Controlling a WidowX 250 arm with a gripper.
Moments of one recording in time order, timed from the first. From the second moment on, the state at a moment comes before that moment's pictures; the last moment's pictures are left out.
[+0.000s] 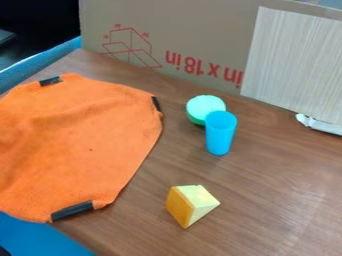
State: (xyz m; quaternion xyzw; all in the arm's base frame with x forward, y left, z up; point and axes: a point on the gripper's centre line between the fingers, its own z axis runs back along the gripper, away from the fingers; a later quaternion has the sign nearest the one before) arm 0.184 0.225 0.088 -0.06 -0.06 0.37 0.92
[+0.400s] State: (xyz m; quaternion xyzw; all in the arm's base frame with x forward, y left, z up) arm 0.220 0.200 0.090 -0.04 -0.05 0.35 0.94
